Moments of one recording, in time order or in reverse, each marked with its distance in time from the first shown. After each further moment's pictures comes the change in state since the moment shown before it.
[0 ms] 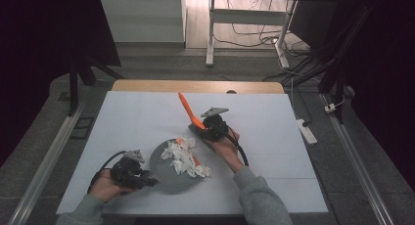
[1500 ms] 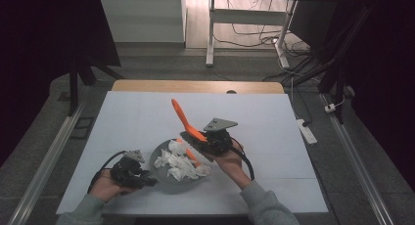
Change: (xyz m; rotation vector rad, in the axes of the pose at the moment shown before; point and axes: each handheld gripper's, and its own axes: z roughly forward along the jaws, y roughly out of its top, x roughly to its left) left arm 0.001 0.000 0.001 0.003 0.000 -0.001; right arm 0.037 -0.012 -0.062 -0.162 0.118 -0.066
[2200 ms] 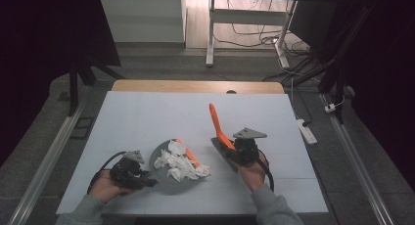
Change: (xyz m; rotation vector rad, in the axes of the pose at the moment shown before) left arm -0.004 0.000 -0.001 0.004 0.000 0.007; right arm -0.027 -0.053 -0.050 0.065 -0.210 0.203
